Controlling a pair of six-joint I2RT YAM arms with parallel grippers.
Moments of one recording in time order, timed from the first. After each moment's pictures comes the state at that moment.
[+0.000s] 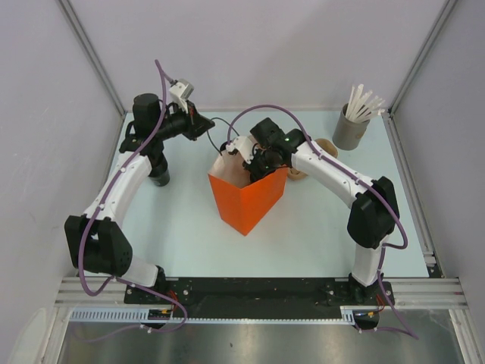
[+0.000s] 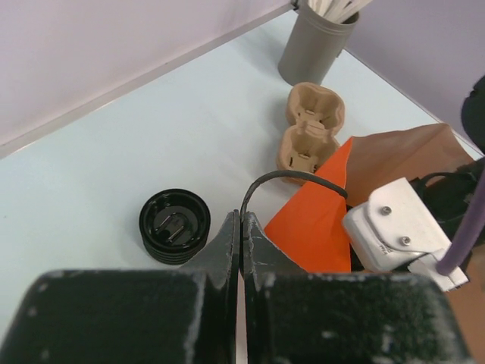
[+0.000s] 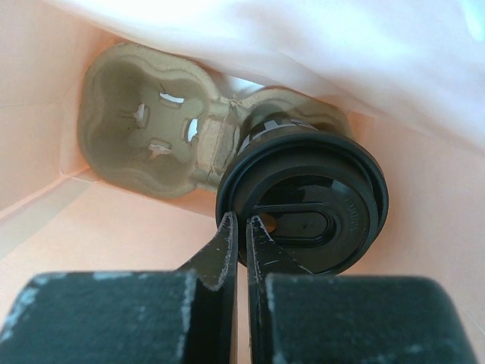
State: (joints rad) left arm -0.15 1.47 1.33 -0.12 0.72 -0.05; right arm 0.71 1.86 1.72 -0.92 -0.23 -0.42
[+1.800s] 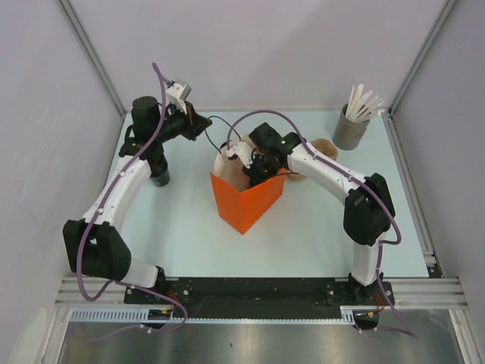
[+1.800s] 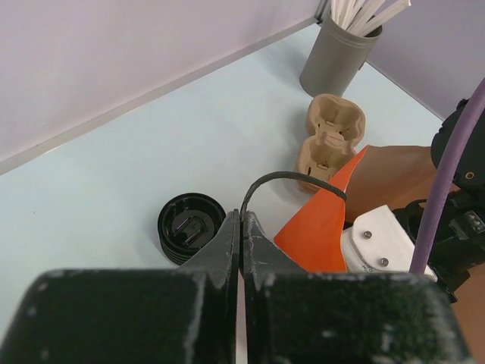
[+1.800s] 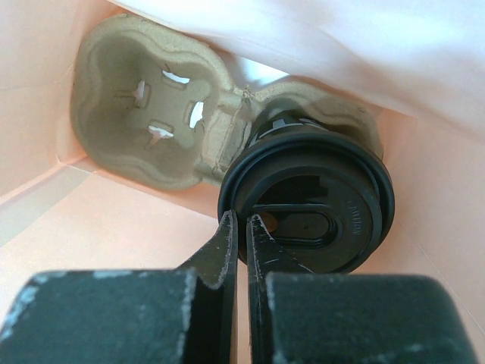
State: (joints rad) left arm -0.15 1.44 1.29 -0.06 0.64 -0.06; right arm 0.70 1.90 1.68 -0.90 -0.26 -0.43
